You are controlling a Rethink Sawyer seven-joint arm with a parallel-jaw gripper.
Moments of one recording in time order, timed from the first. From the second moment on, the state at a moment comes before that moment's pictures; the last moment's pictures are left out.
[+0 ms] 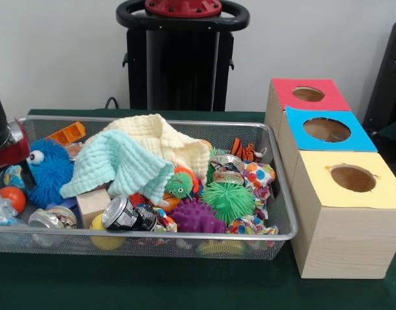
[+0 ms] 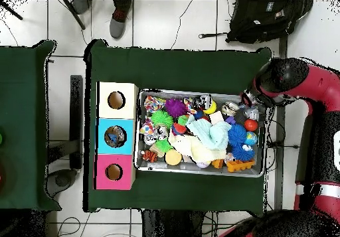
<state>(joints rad) -0.80 -0.30 0.60 0.87 -0.65 1.37 0.87</state>
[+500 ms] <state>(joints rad) -0.83 -0.30 0.59 0.91 -0.65 1.32 0.87</state>
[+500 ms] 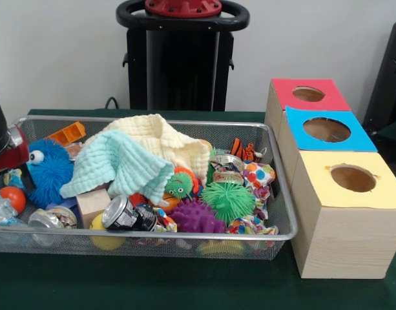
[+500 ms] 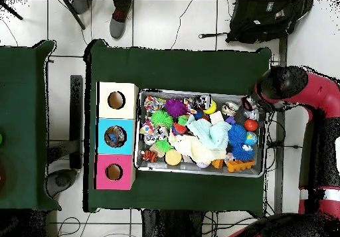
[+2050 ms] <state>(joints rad) -0.94 -0.32 0.59 1.10 -0.66 1.10 0.87</state>
